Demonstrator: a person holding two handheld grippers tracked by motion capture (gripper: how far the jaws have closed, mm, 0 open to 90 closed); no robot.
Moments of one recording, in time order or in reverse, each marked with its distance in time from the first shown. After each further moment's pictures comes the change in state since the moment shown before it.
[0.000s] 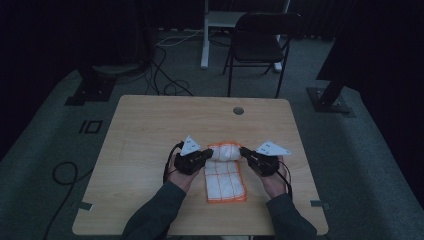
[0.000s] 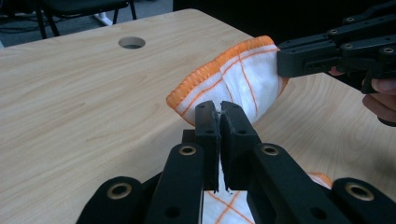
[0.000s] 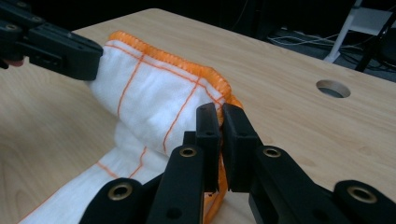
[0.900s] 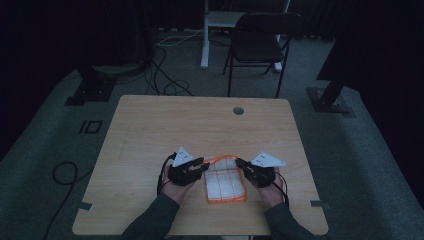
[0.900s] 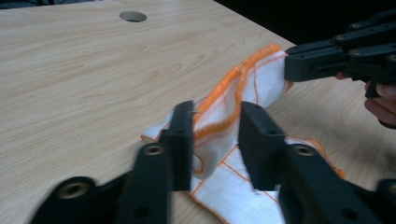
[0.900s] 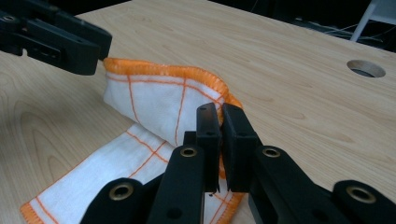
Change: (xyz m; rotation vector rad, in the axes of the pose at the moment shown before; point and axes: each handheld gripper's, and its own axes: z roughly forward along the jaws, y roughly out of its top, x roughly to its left) left arm 0.000 -0.033 -0.016 0.008 -0.003 -0.064; right arm 0.023 -0.024 -0.001 0.029 0.039 -0.014
